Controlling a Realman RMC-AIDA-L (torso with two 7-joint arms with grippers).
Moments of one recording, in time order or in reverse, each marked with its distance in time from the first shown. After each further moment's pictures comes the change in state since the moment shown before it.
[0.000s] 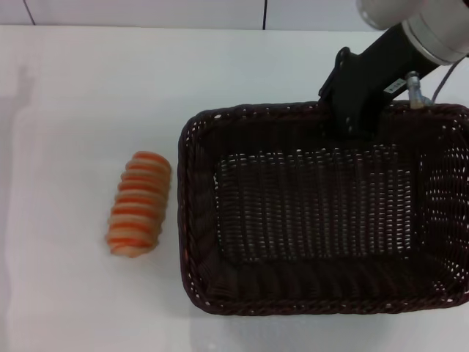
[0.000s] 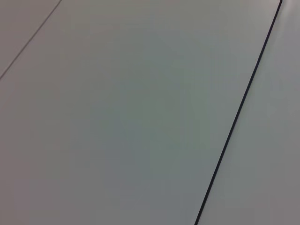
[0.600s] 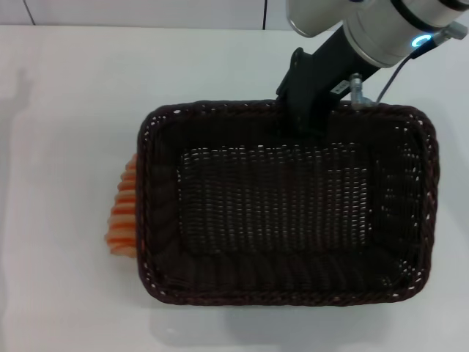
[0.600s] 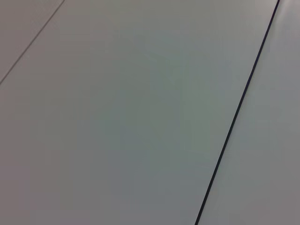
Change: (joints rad) left arm 0.015 0.002 0.009 -0.002 0.002 0.023 -0.002; right arm 0.068 0.087 -0.002 0.087 -0.074 -0.088 0.010
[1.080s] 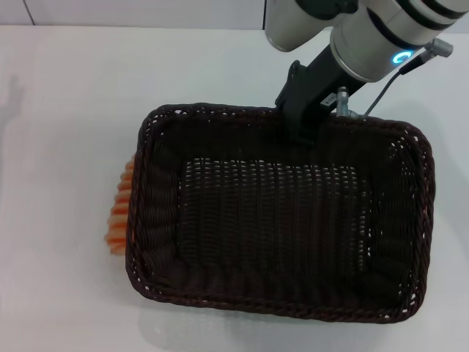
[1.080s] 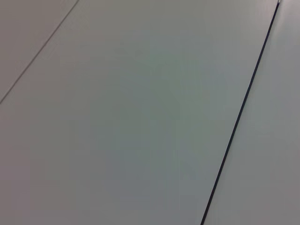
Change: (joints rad) left arm 0.030 0.003 0.001 0.001 0.005 0.049 -0.010; right arm -0.003 0.017 -0.057 0.028 -0.042 -0.049 0.087
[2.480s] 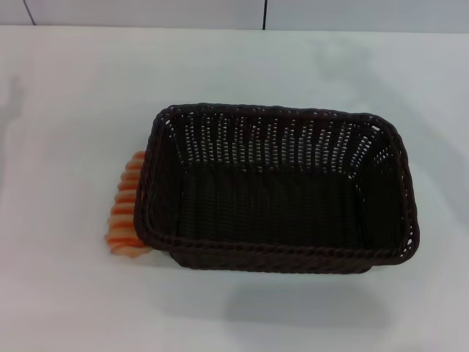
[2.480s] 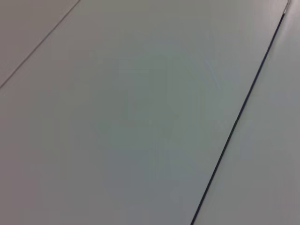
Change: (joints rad) left arm 0.006 0.004 0.015 -0.005 0.001 0.008 -0.083; right arm -0.639 0.030 -0.127 -0.399 0.325 -1.272 -0.229
